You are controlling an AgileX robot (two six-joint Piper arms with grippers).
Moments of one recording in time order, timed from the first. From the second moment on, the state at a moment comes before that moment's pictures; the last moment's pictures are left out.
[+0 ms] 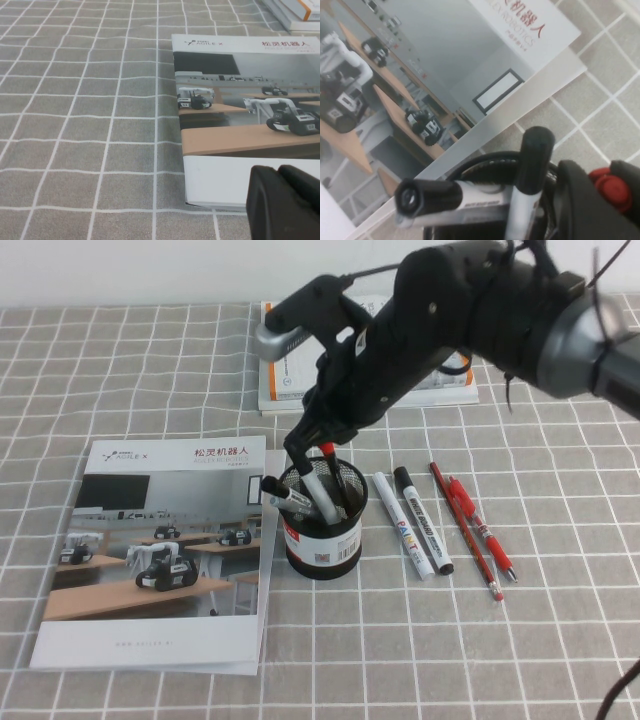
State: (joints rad) right arm 0.64 2.02 -1.89 0.16 0.92 -0.28; left arm -0.05 -0.01 0.03 -0.07 0.38 0.07
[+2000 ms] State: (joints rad) right arm 0.34 1.94 -1.68 0.06 1.22 0.07; left arm -0.05 -0.01 0.03 -0.07 0.38 0.07
